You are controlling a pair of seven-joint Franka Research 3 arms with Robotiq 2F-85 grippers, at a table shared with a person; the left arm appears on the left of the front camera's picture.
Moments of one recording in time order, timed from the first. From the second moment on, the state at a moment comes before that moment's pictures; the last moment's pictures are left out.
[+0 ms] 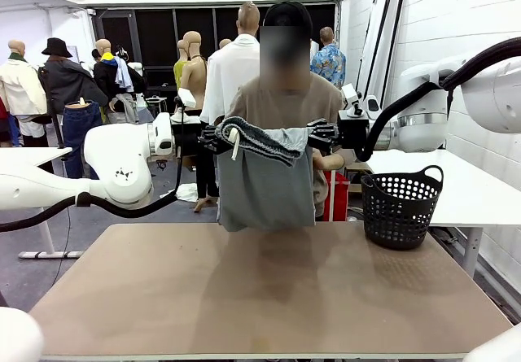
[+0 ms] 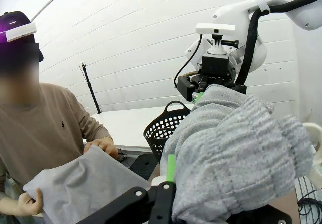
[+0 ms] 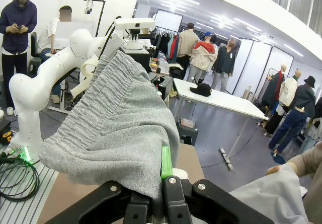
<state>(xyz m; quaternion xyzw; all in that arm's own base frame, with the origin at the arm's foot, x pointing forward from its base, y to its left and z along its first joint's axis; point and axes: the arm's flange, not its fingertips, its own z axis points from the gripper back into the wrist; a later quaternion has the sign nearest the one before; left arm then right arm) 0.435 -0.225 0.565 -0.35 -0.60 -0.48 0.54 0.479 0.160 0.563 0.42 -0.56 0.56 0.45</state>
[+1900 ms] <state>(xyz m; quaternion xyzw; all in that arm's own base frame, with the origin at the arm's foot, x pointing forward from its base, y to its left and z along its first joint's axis) 0.435 -0.225 0.565 -0.35 -0.60 -0.48 0.54 0.479 0.160 0.563 0.42 -0.56 0.56 0.45</state>
